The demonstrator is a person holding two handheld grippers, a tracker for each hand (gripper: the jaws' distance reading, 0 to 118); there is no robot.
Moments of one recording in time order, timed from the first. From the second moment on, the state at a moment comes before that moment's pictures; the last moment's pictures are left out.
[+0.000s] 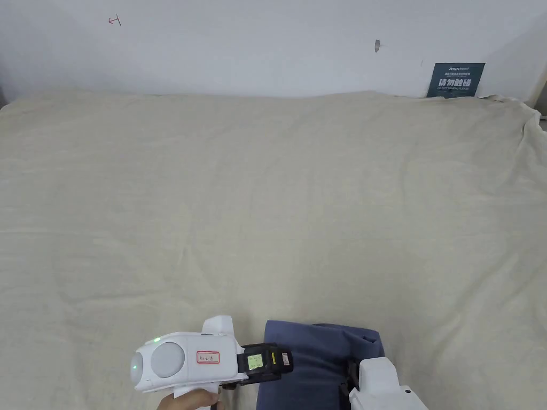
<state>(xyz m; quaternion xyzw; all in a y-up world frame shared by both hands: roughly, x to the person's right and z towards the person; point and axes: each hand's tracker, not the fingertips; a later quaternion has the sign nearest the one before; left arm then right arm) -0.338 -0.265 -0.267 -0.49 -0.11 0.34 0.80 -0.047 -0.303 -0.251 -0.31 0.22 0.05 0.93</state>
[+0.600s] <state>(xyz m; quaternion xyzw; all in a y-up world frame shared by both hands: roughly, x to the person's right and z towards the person) -0.331 -0.271 -0.272 -0.48 -0.15 0.32 0.80 -0.036 -0.272 -0.252 -0.30 0.23 0.02 0.92</state>
